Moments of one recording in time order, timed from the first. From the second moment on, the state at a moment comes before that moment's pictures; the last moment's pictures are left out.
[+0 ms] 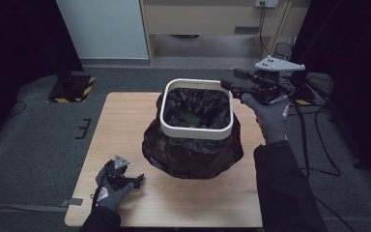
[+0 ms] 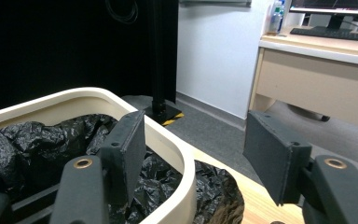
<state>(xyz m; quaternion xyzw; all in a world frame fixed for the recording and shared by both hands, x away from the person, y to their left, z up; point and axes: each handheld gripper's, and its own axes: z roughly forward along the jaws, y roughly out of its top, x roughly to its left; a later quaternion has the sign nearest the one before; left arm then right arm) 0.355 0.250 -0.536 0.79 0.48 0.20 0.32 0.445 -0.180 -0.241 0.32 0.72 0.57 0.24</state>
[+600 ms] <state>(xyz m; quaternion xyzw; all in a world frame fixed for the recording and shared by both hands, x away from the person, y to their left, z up) 0.355 0.250 -0.536 0.79 0.48 0.20 0.32 0.461 -0.165 -0.251 0.30 0.76 0.54 0.19</state>
